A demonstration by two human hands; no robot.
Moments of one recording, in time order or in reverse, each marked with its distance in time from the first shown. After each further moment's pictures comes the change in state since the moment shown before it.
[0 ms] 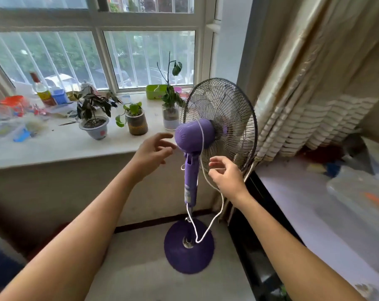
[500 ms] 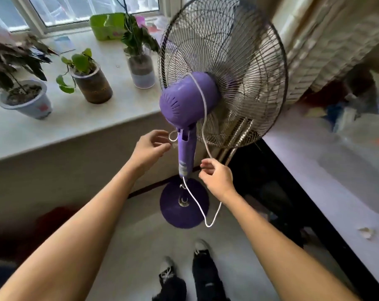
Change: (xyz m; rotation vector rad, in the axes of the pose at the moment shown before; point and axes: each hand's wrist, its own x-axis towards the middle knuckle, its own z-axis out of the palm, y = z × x) left_hand 0.123 -0.167 0.026 -0.022 -0.224 -0.248; right_hand 0.057 0.125 0.110 -0.063 0.069 0.383
